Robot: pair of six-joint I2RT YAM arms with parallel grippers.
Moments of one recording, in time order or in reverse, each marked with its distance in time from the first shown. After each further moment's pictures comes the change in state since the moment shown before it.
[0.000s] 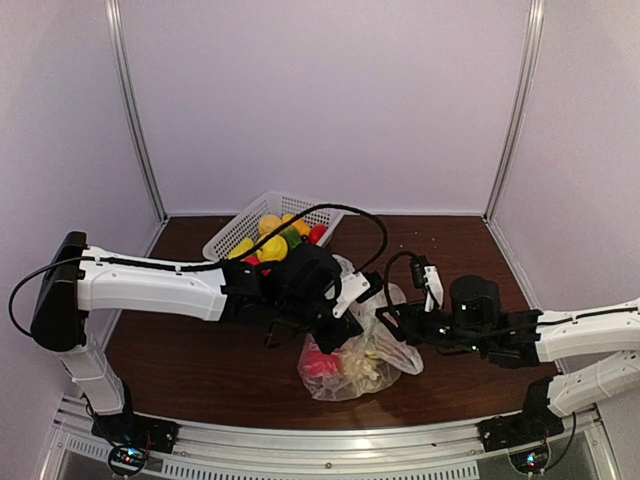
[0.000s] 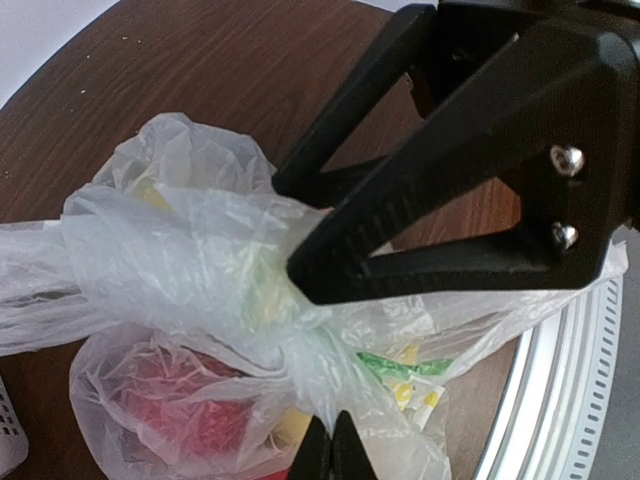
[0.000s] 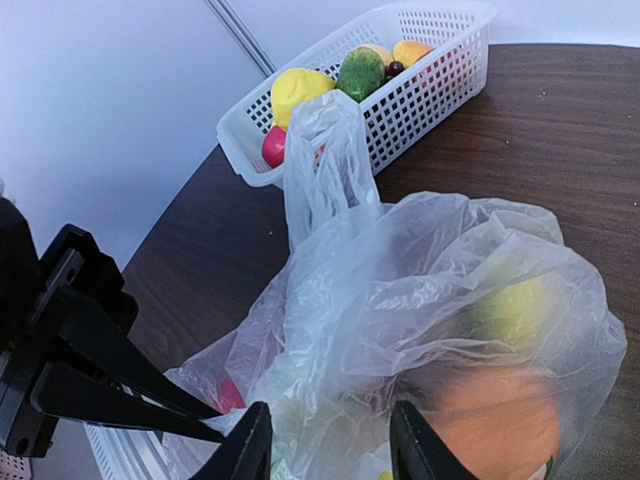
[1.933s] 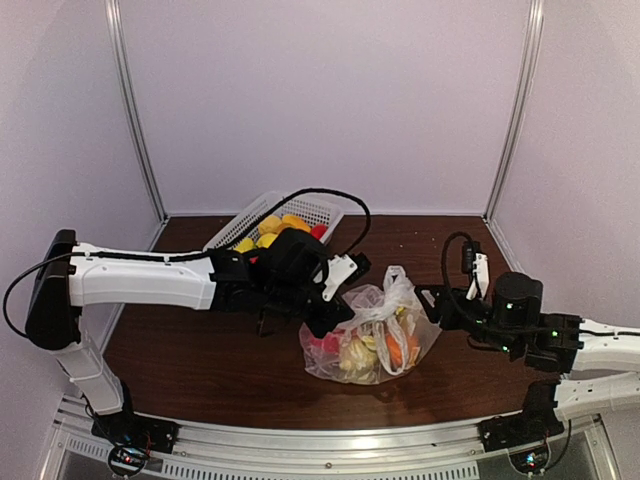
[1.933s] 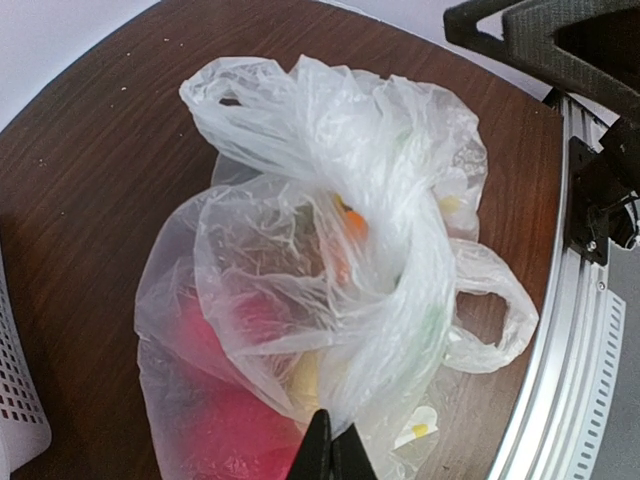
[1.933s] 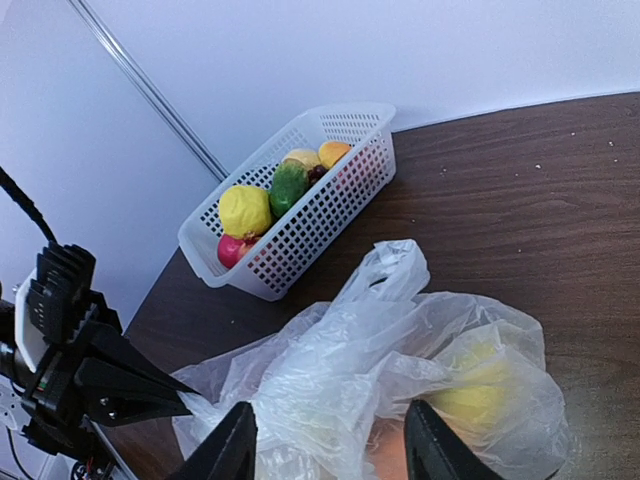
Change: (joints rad) left arm 0.062 -0.040 -0.010 0.001 0.012 -0.032; right arm -0.013 -0.320 -0.043 -0.191 0.246 0.050
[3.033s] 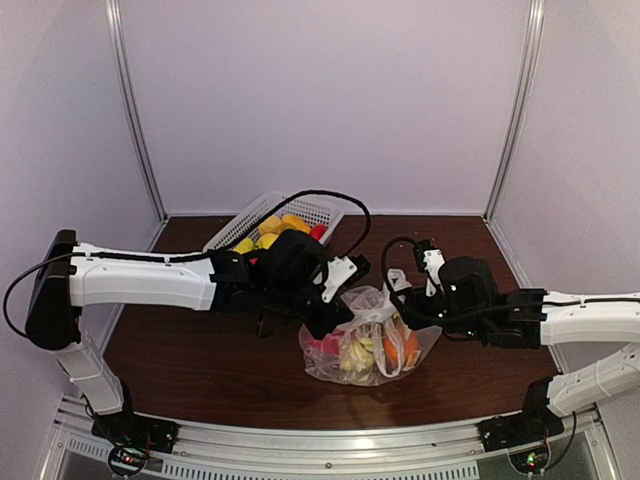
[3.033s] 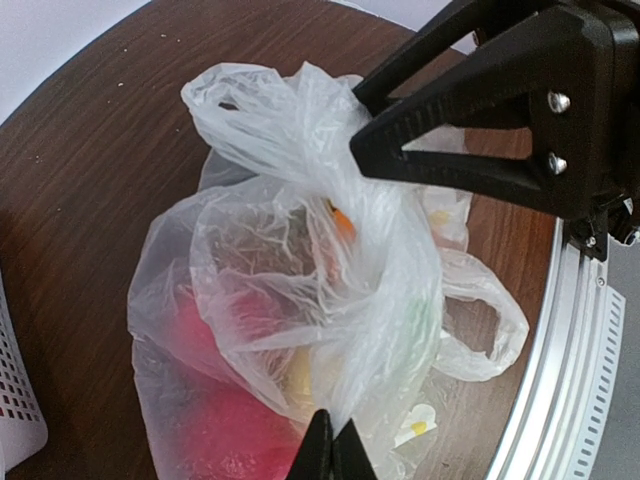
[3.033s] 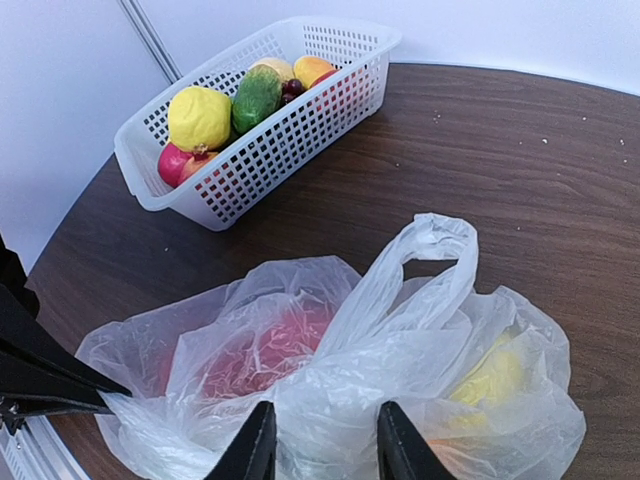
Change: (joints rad) left arm 0.001 0.000 -0.008 0.000 0.008 0.001; right arm 0.000 0.344 0.224 -0.138 -0.029 -0.140
